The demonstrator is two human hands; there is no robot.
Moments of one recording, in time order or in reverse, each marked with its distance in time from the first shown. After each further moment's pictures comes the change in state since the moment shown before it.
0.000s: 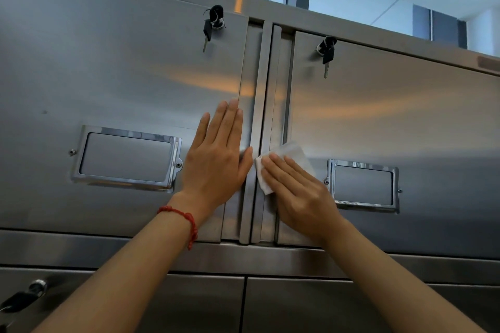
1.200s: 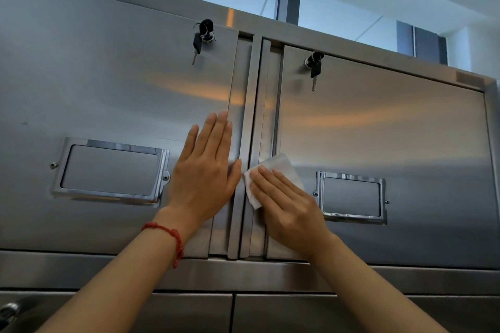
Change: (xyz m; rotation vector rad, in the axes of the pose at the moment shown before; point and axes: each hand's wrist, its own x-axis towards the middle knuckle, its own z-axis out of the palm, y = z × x) left_hand 0.001 0.002 -0.001 0.007 0.030 -0.004; right_hand 0.000 -0.003 0.001 0.021 0.024 0.043
